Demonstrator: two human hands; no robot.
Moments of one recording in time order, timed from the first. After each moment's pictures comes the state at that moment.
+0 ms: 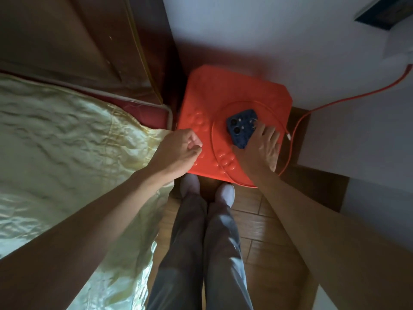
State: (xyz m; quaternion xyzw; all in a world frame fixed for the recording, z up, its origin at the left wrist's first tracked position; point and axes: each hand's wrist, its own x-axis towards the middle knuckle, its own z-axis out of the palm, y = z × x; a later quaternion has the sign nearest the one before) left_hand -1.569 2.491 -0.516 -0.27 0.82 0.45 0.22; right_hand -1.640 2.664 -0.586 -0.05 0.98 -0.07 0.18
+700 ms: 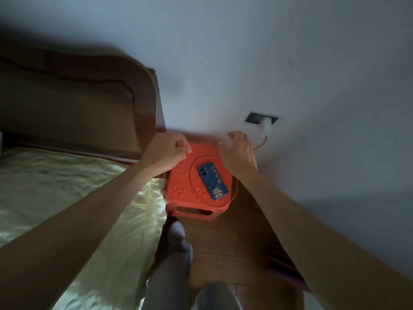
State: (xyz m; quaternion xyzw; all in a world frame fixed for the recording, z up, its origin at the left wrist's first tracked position) left_hand -1.564 2.485 -0.252 -0.15 0.90 0.41 0.06; right_hand -1.628 2.661 -0.266 -0.05 0.94 -0.29 0.15
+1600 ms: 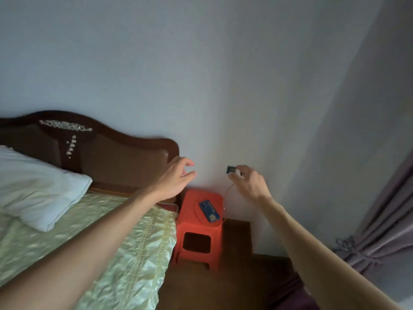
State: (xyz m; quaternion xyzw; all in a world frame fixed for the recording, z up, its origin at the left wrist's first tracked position) left_hand -1.194 2.641 0.004 -0.04 0.93 0.33 -0.15; right_hand -1.279 2.855 -0.004 -0.15 0.92 -0.36 0.02
